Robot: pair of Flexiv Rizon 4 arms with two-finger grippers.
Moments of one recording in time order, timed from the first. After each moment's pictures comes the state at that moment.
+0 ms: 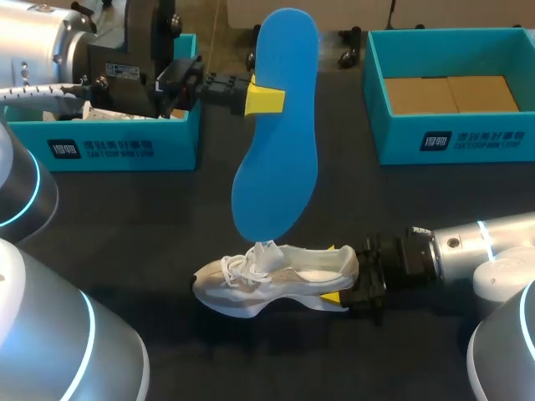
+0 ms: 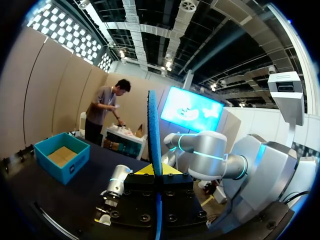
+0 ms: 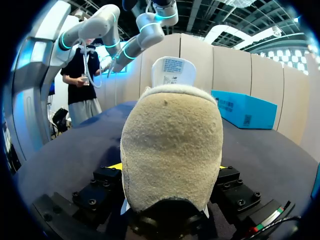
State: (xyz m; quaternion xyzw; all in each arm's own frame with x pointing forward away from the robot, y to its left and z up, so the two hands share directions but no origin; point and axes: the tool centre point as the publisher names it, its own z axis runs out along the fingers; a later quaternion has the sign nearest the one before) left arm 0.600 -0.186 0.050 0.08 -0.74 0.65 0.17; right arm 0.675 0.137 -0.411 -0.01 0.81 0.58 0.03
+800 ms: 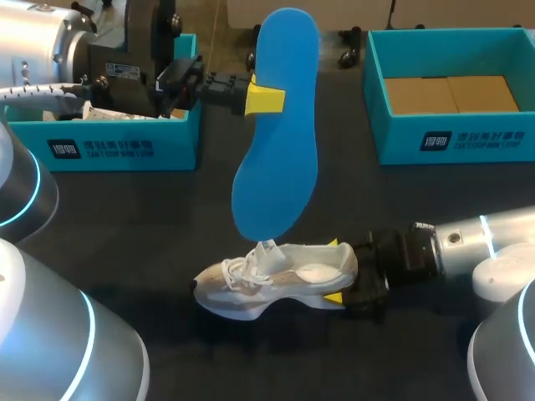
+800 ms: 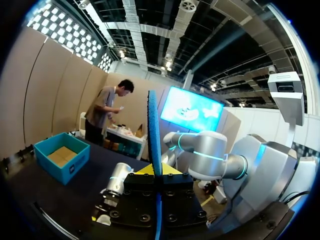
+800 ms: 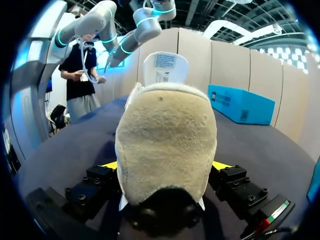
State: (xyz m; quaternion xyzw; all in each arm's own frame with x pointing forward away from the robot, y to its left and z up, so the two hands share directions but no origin) left arm 0.600 -0.186 0.050 0.08 -0.74 0.65 0.17; right arm 0.684 0.128 -0.413 0.00 0.83 0.56 0.04
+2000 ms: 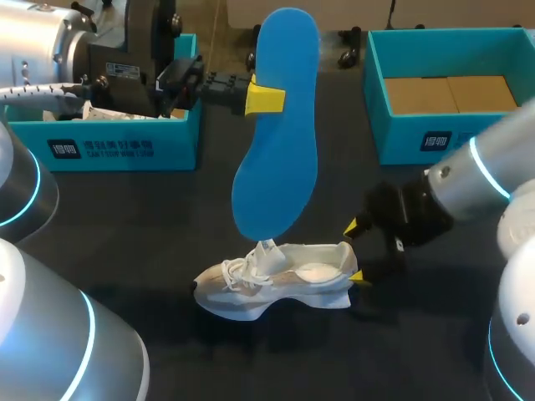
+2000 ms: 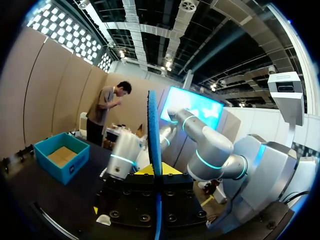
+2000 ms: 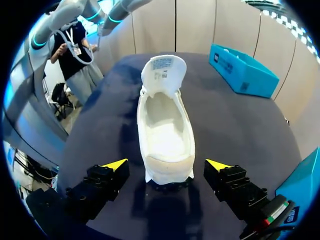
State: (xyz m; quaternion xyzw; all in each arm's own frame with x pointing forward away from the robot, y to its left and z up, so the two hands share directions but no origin) left arm 0.601 -0.186 0.051 0.08 -0.74 0.65 0.17; right arm 0.675 0.084 -0.341 0.03 0.95 0.32 0.00
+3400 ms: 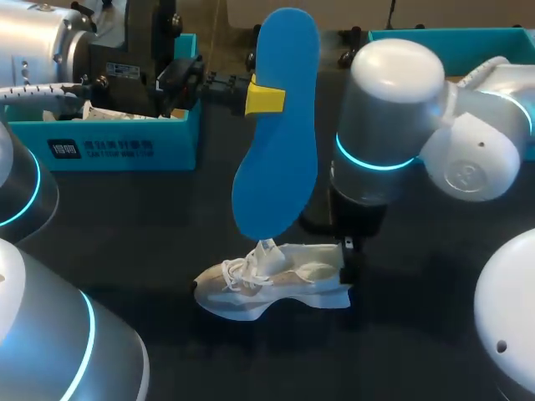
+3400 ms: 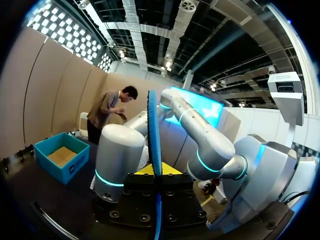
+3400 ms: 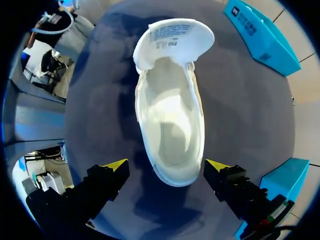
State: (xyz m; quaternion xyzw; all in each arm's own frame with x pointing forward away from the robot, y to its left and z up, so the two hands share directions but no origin) left arm 0.601 -0.186 0.051 0.08 -0.74 0.65 0.17; right arm 0.667 0.098 -0.330 0.02 1.00 0.03 0.00
